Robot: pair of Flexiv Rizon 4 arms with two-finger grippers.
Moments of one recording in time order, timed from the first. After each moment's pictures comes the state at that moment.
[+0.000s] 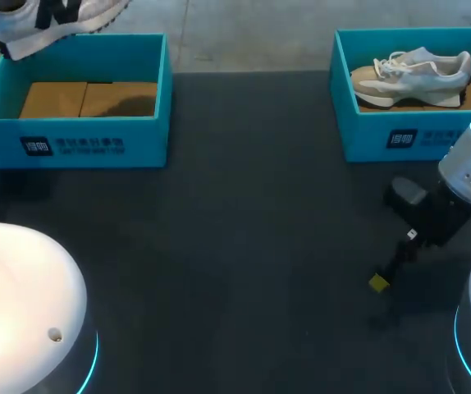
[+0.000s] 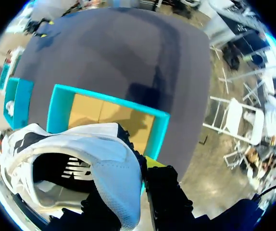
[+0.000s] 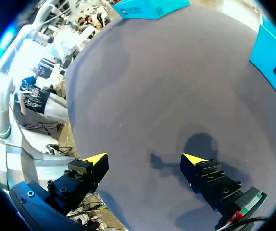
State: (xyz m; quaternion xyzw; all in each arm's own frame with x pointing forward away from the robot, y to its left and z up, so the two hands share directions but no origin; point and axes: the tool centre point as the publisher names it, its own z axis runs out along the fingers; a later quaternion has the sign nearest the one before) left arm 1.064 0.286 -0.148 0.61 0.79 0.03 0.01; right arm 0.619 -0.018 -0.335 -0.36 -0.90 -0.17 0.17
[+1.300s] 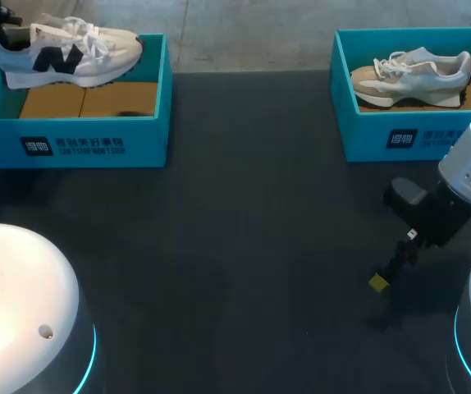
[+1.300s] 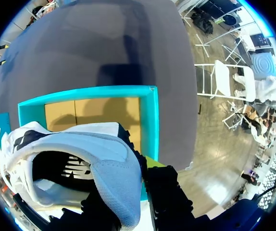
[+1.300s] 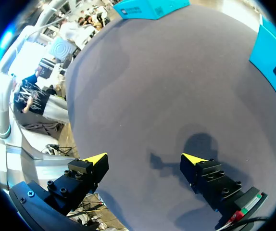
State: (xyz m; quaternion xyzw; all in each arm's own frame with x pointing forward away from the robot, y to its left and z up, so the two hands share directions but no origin) left arm 1.086 0.299 -0.215 0.72 0.69 0.11 0.00; right arm 0.619 -0.018 -0.335 -0.36 -0.90 -0.17 0.17
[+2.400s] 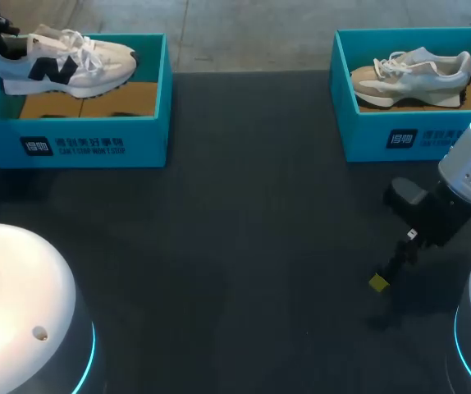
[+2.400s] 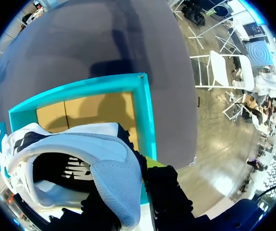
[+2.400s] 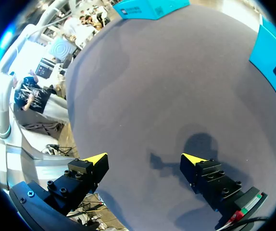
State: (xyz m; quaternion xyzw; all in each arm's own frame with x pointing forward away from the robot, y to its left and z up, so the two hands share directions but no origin) left arm 1.098 0.310 -0.239 0.75 0.65 0.11 0.00; right arm 0.619 -0.018 -0.335 -0.36 -0.90 -0.17 0.17
